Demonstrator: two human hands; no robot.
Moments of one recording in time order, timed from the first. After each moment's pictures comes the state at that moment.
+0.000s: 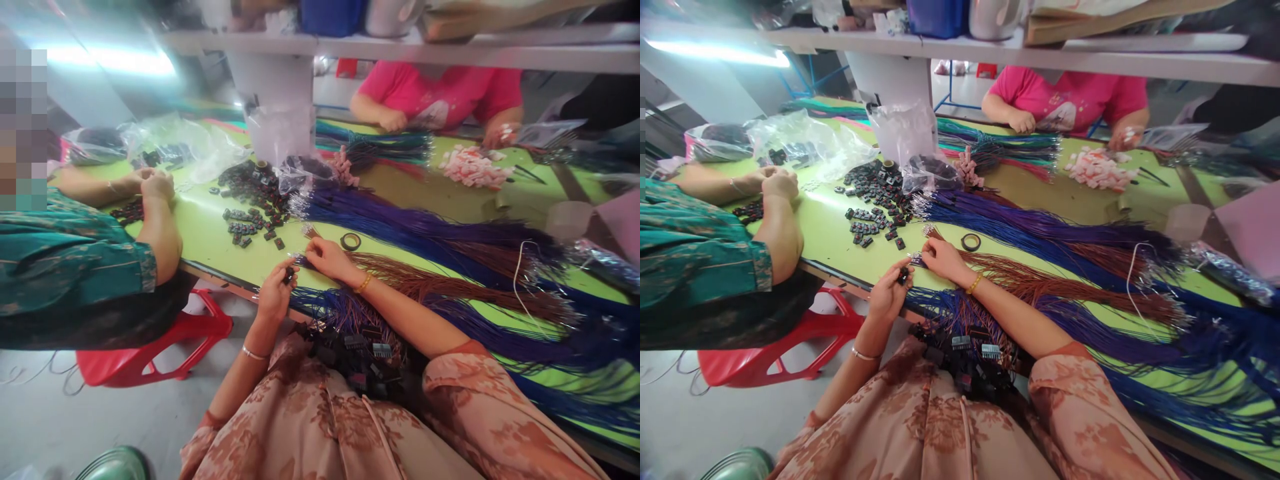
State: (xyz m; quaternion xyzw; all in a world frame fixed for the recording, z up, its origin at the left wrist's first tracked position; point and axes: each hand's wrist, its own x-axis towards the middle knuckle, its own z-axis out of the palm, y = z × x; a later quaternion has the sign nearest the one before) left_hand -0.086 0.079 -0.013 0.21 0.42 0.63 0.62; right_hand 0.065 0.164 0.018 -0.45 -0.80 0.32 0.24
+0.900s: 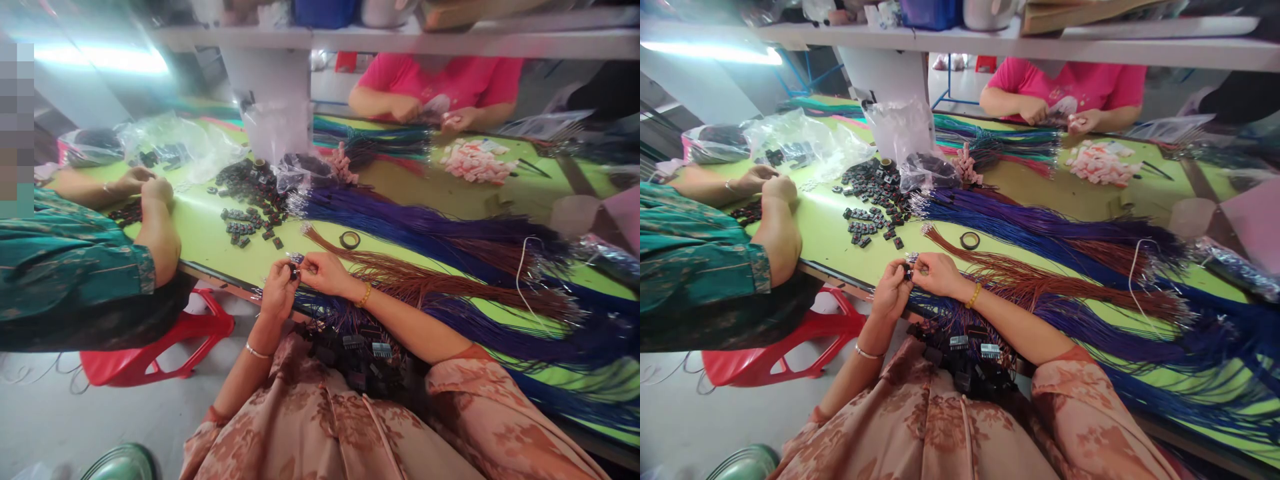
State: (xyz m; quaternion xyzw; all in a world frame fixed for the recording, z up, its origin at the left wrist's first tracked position) left_hand -0.075 0.085 -0.016 0.20 0.39 0.66 0.61; right_hand 0.063 0.133 0.025 -0.41 -0.81 0.32 0.27
